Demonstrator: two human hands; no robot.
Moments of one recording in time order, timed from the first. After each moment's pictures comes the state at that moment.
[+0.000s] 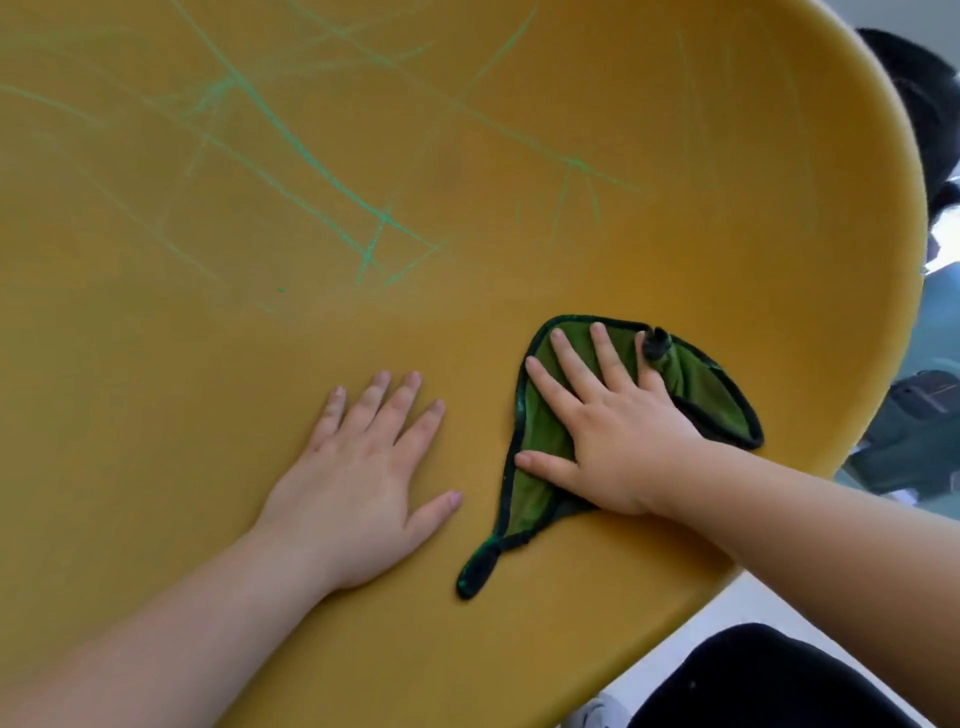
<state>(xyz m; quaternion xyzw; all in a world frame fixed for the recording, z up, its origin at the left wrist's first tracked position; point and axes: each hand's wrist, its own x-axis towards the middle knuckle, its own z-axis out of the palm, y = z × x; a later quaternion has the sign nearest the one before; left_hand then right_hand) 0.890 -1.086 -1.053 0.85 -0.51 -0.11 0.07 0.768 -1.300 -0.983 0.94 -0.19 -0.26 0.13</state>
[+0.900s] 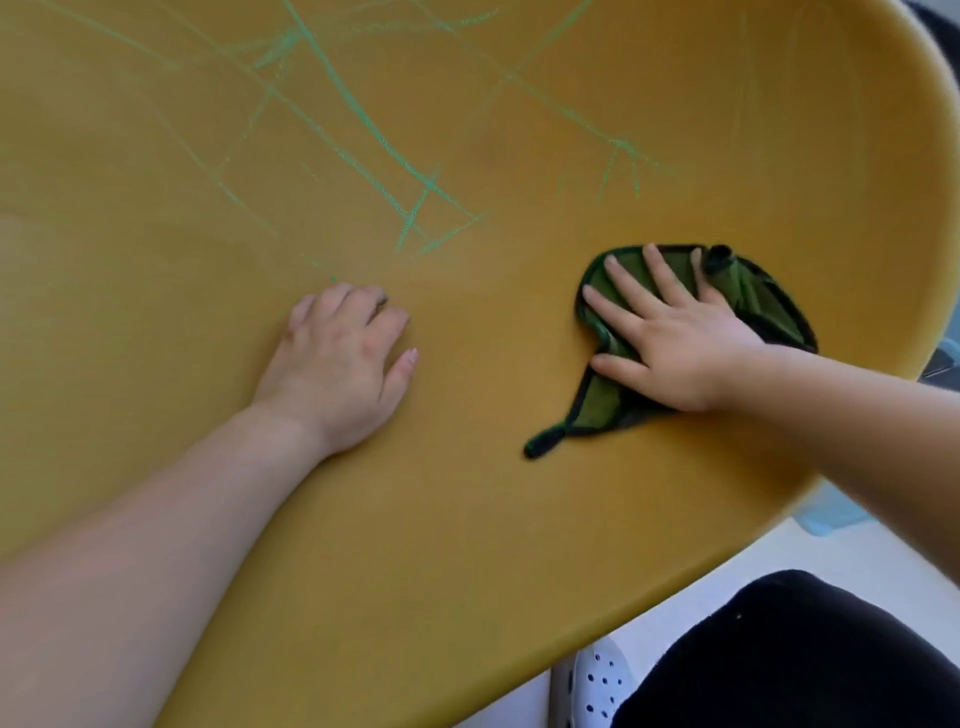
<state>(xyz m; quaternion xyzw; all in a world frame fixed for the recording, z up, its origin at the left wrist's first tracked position) 0.930 -1.071 -1.062 0.87 -0.45 0.04 0.18 0.765 -1.341 -0.955 0.92 -0.17 -0.28 0.20</state>
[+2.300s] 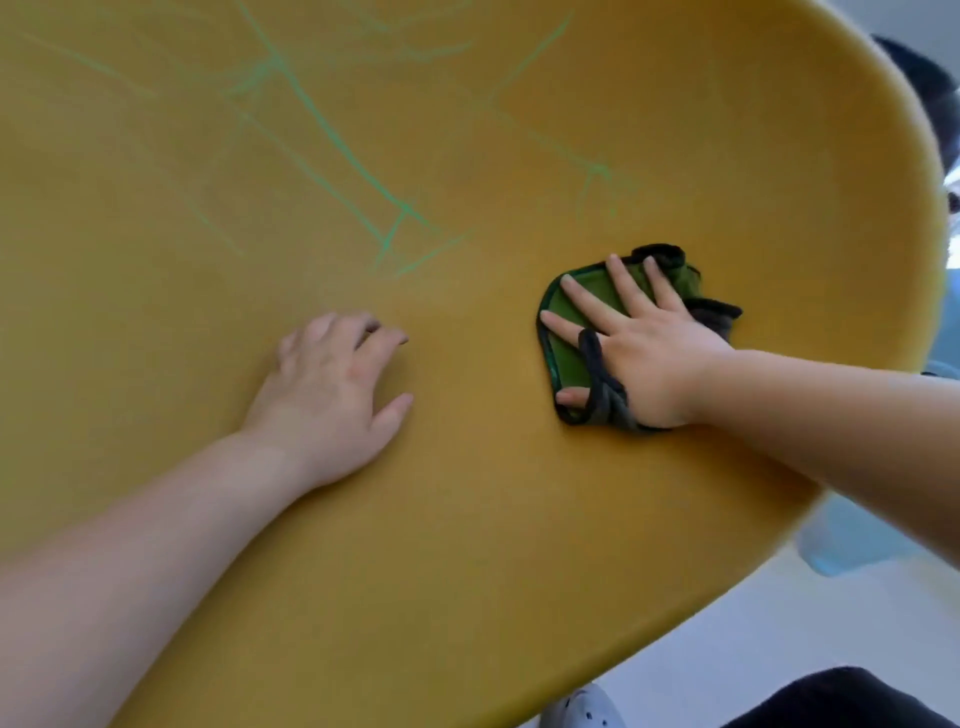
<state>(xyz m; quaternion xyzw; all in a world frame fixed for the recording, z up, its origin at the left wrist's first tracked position) 0.916 -1.090 -1.057 0.88 -0.44 0.00 0.17 0.774 -1.361 -0.959 0.93 -0.10 -0.25 0.23</state>
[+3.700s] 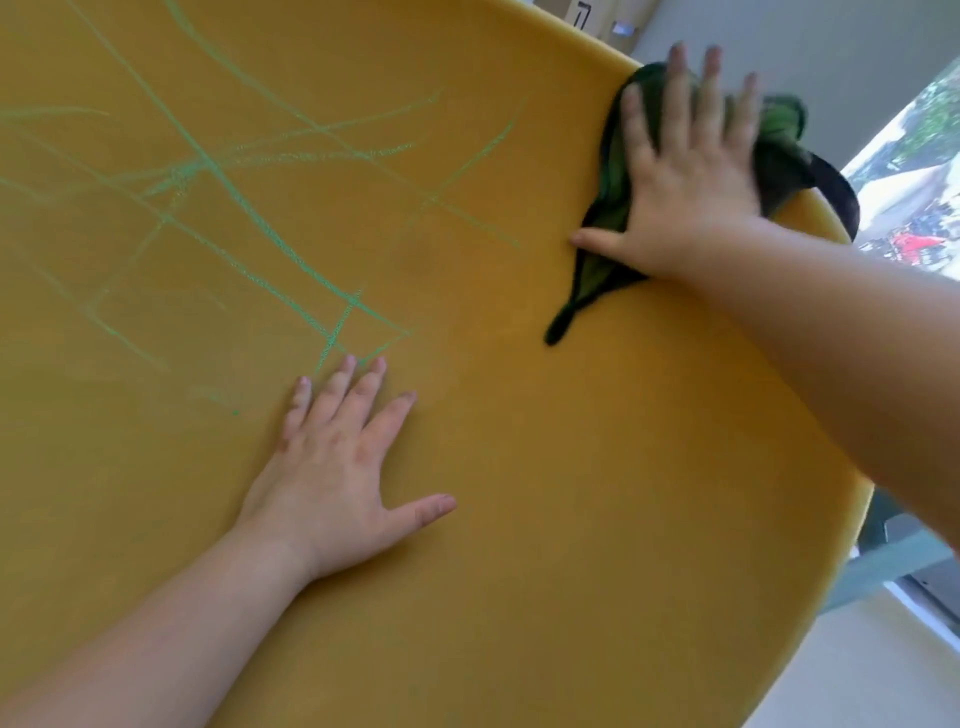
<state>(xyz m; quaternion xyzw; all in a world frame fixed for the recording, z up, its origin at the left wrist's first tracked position) 0.931 -1.141 -1.053 0.86 -0.48 -0.02 0.19 0.878 -1.452 -0.855 0.86 -0.27 0.07 0.43</state>
